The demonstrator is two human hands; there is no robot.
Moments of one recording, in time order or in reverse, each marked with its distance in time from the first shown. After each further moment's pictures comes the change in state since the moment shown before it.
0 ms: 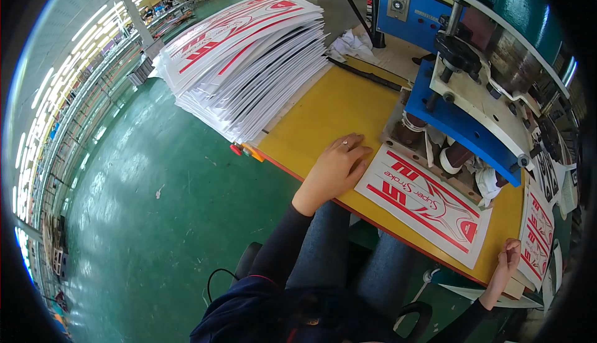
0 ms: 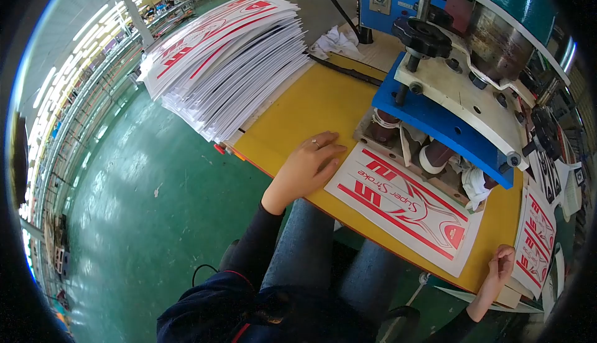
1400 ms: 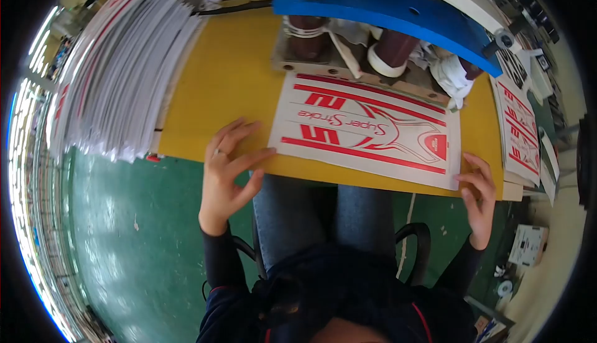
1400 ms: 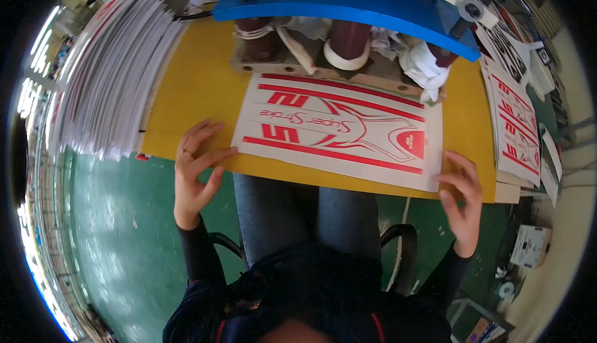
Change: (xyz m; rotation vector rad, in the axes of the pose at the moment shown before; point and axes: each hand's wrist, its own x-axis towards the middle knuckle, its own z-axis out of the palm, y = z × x) left_hand -0.043 0.014 -0.040 -0.035 -0.152 0.126; right_hand -0.040 -0.095 0.050 -0.445 -0.341 -0.016
